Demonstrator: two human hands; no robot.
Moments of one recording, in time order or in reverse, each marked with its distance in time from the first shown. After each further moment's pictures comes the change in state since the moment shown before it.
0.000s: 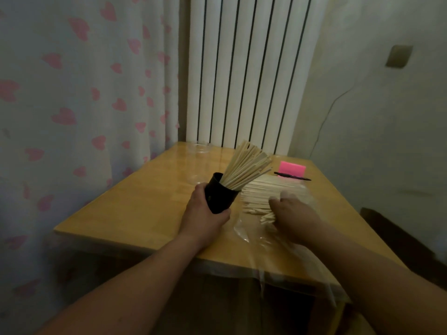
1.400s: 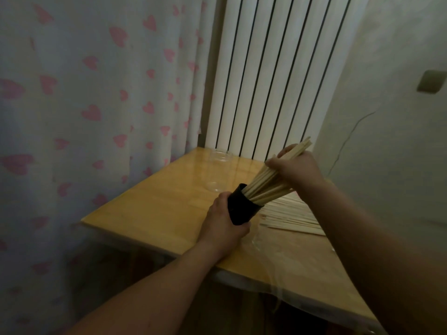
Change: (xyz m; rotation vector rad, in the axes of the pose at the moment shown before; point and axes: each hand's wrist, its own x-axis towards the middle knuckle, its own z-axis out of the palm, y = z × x) left_hand 0.000 -0.002 0.000 0.018 -0.022 0.011; right_hand 0.069 -0.040 -0.116 1.142 0.291 0.334
